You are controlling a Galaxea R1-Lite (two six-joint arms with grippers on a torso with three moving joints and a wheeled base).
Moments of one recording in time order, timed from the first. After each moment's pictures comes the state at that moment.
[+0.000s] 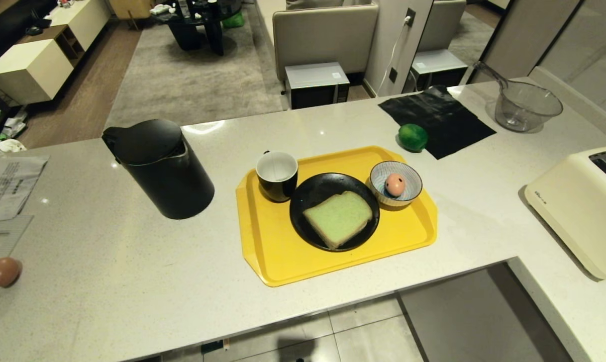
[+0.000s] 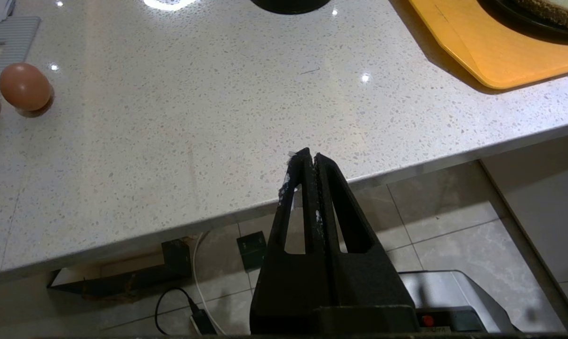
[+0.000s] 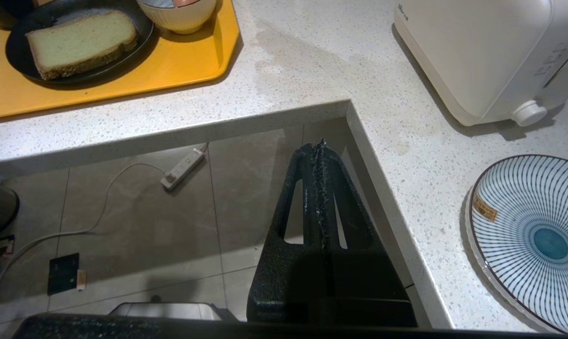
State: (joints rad) left arm 0.00 0.00 0.00 0.00 -0.01 0.01; right arm 0.00 0.00 0.00 -0.07 -0.03 0.05
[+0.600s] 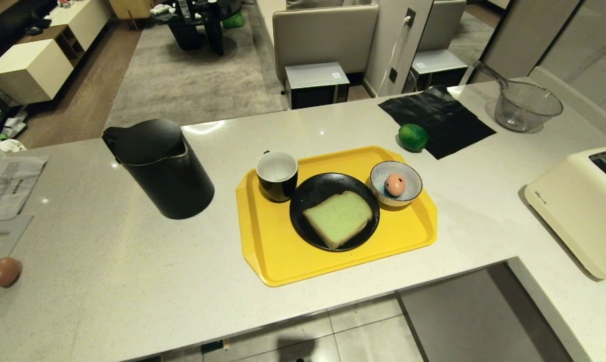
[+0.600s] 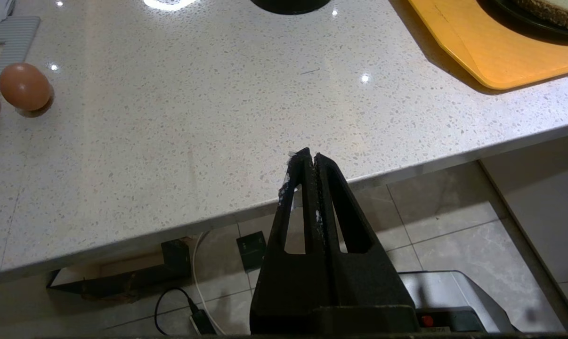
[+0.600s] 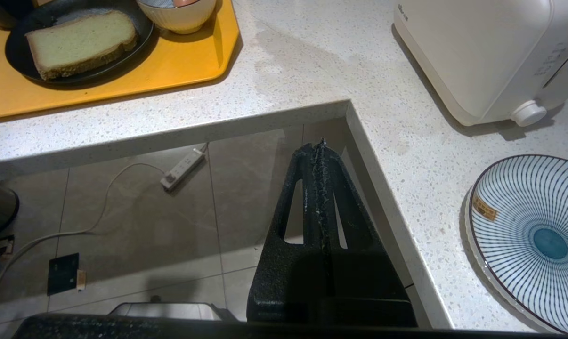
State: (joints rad) left arm 0.00 0.00 0.00 0.00 -0.01 0.02; right arm 0.00 0.00 0.00 -0.07 -0.03 0.05
